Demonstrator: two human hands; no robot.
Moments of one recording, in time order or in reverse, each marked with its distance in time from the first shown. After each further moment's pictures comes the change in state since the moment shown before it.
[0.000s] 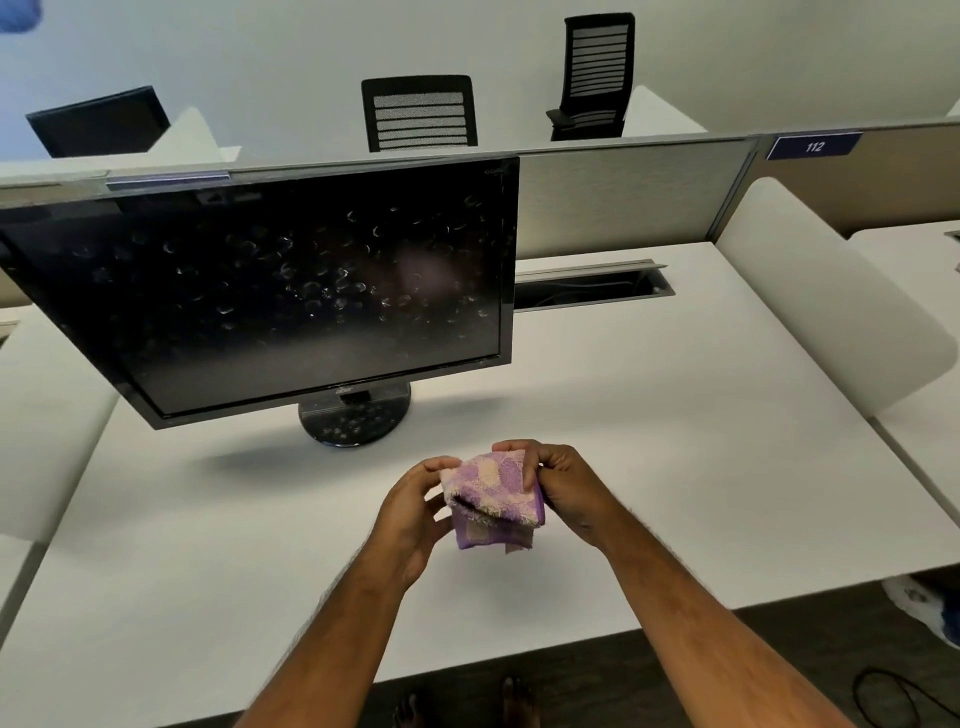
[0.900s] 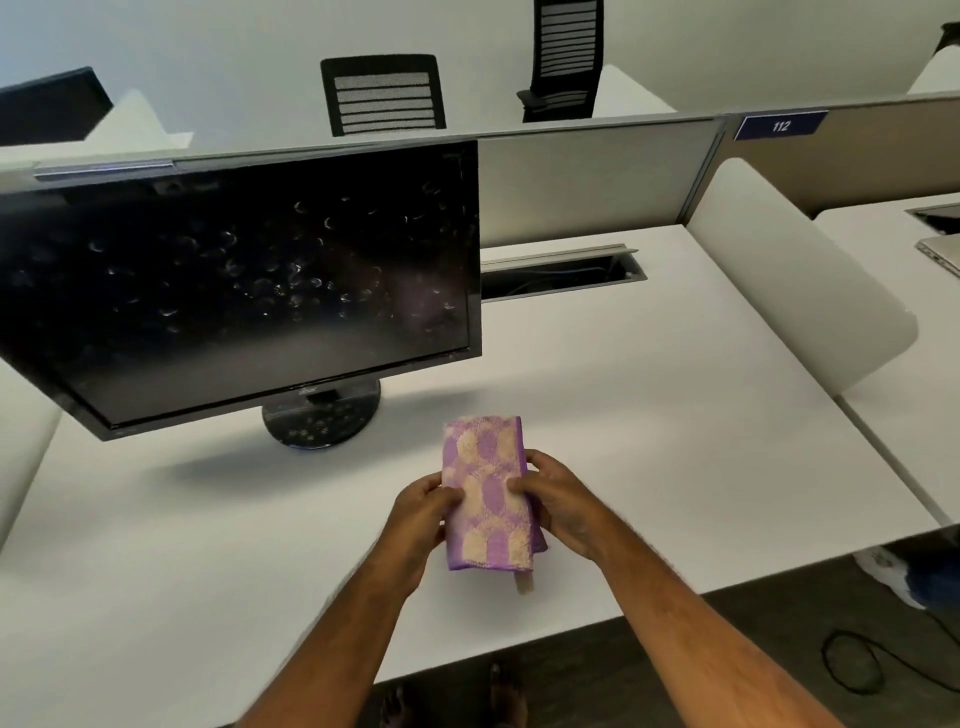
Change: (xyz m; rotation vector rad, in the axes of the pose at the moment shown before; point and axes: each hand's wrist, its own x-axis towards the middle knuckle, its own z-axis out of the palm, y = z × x) left_hand 0.021 -0.036 0.023 0.307 -0.020 -0.043; right_hand -0.010 0.029 -0.021 0.265 0.057 0.289
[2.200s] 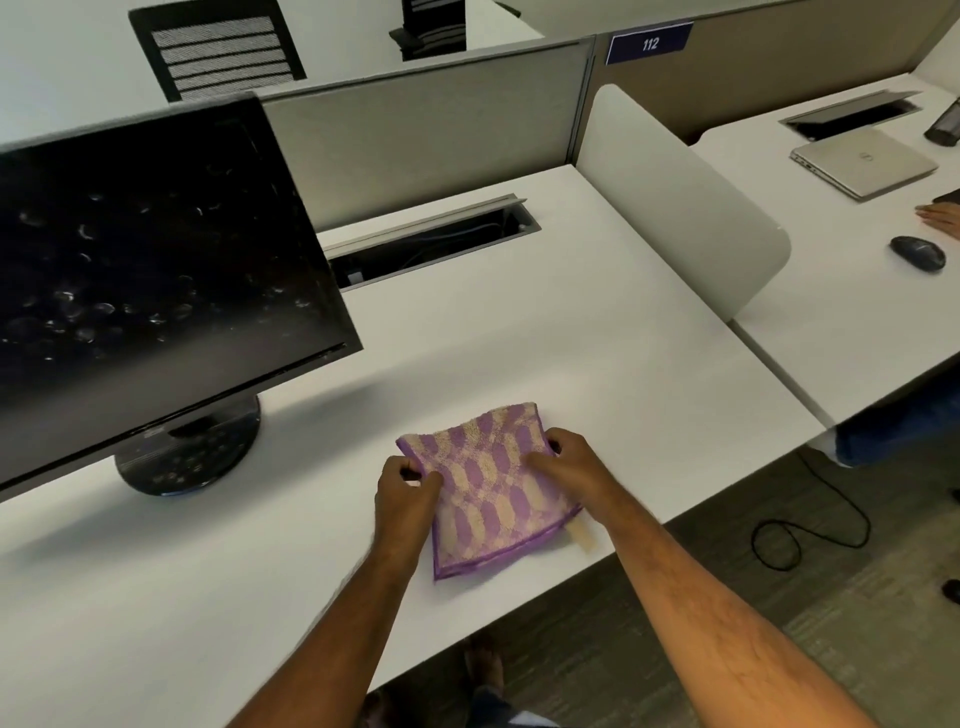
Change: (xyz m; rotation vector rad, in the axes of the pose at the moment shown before) left_hand 0.058 -0.030 0.108 0.337 0.151 0.160; right_hand -0.009 0.020 -0.154 -0.335 0.411 0.017
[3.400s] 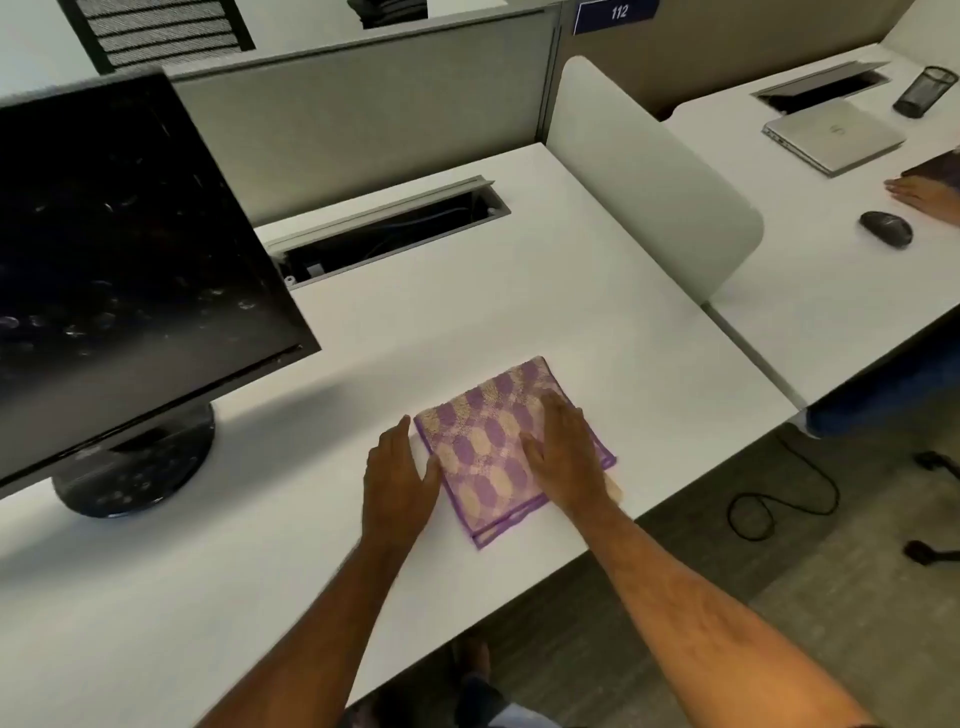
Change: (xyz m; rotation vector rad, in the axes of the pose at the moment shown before) left_hand 0.033 -0.005 0.033 0.628 -0.039 0.436; right_hand 0.033 0.044 -0.011 -0.731 0.473 -0.404
